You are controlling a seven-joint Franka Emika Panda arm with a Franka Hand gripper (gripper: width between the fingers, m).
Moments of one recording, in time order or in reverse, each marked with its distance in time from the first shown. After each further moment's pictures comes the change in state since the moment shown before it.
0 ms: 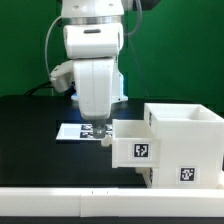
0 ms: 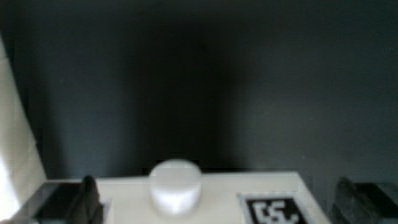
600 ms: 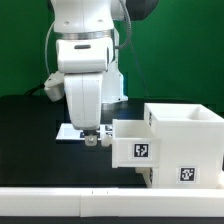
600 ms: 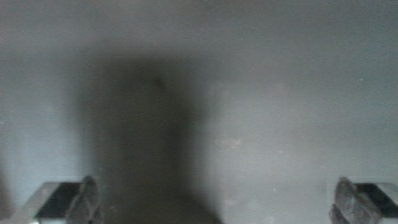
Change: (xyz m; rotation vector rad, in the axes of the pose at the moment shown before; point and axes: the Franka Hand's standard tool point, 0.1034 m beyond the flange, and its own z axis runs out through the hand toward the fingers) arm -0.006 -0.021 0.019 0.029 0.001 0.005
